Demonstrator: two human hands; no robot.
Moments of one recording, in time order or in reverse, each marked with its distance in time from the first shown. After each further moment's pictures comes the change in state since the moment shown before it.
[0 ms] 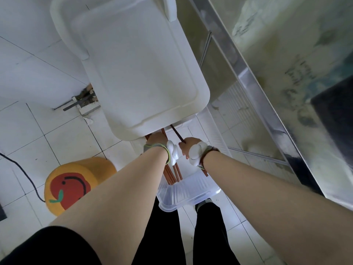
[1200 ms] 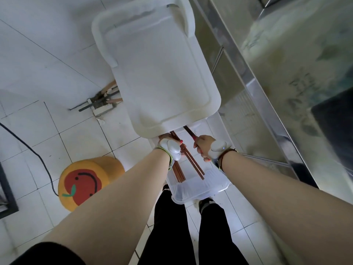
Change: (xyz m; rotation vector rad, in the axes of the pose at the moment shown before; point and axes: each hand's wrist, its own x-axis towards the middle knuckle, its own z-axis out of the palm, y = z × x) left_hand -0.031 -0.009 -0.022 -0.677 -0.286 -0.130; right_hand -0.038 -0.001 -0.015 0.471 0.078 -0.024
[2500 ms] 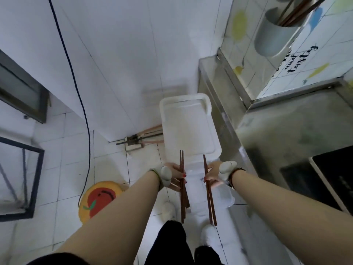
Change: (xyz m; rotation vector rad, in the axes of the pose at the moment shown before) left_hand -0.241 -0.003 -0.083 -0.072 -0.177 0.210; right_hand -0.169 -0.084 -0.044 -0.310 -0.162 -0.095
